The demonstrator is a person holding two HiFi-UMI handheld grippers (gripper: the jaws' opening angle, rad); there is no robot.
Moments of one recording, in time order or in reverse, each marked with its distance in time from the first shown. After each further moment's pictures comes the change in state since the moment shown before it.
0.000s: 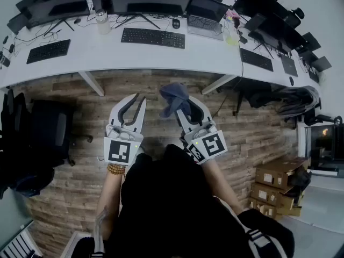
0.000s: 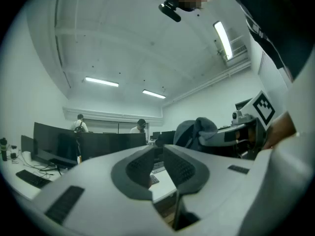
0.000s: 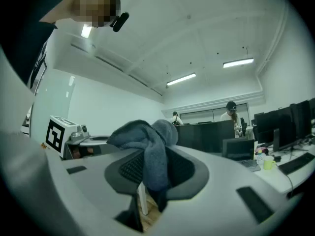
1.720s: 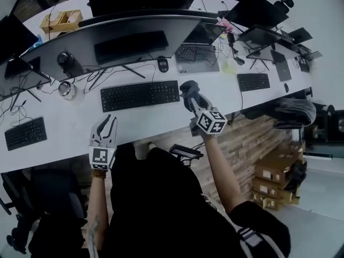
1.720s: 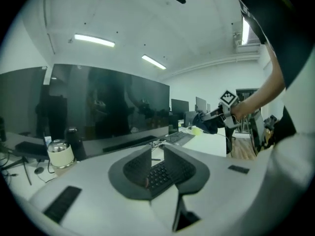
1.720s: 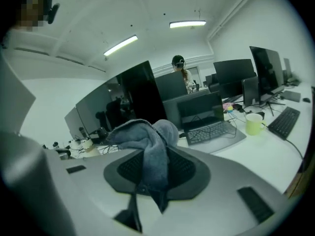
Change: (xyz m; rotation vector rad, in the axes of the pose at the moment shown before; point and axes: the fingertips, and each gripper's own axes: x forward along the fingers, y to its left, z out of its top) left arm 0.306 0.295 -0.252 -0.002 0.352 -0.176; right arm 0.291 -0.421 -0.182 0.416 0.321 -0.462
